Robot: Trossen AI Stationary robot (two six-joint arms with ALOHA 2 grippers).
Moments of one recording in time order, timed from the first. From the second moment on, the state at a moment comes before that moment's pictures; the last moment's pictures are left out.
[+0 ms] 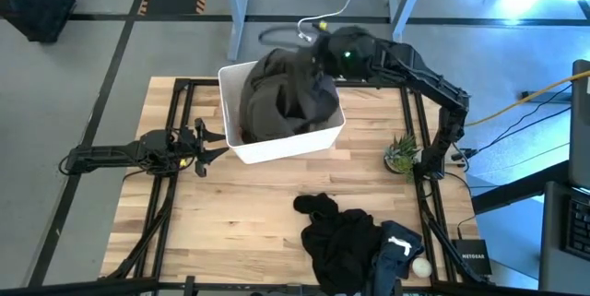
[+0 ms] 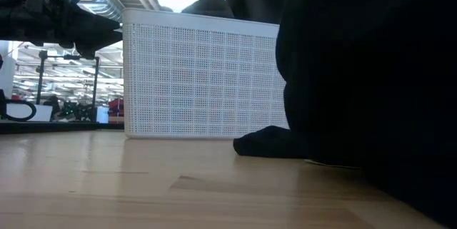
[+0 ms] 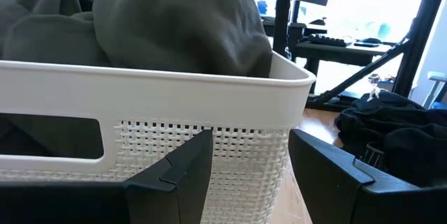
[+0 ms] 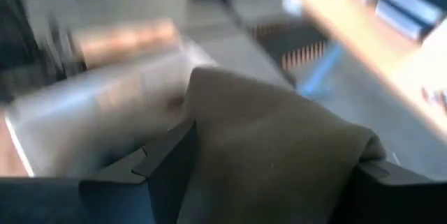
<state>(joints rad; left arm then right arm) 0.04 0.01 0.01 0.04 -0.17 -0.05 -0.22 1.80 2.33 -1.11 0.34 -0.01</state>
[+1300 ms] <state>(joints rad) 0.04 0.01 0.01 0.04 -0.17 -0.05 0.25 1.77 2.30 -1.56 0.28 0.35</state>
